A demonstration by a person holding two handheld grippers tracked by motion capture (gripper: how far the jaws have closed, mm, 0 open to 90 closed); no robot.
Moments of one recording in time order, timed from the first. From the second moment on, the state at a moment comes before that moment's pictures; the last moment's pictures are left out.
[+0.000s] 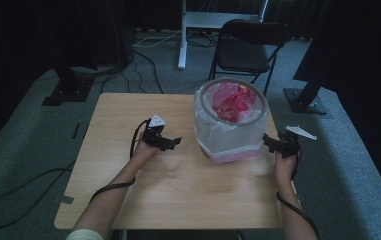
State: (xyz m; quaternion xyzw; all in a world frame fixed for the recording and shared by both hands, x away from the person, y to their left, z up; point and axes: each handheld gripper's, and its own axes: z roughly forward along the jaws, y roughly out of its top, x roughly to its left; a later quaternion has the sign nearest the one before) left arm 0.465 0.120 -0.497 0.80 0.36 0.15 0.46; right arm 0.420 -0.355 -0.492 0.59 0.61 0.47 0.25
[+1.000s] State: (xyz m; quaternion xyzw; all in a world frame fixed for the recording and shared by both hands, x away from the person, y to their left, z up) left arm 0.507 0.073 -0.475 0.78 0.38 0.18 0.46; right arm 0.471 -0.332 -0.465 0.56 0.63 0.48 0.24
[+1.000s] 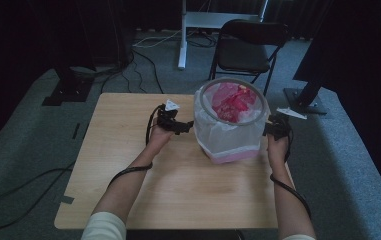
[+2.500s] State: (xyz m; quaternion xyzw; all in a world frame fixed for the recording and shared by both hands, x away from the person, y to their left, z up) left arm 0.470 0.204 -0.467 0.77 0.43 0.24 0.42; right arm 0.478 -0.192 -0.455 0.46 0.72 0.50 0.15
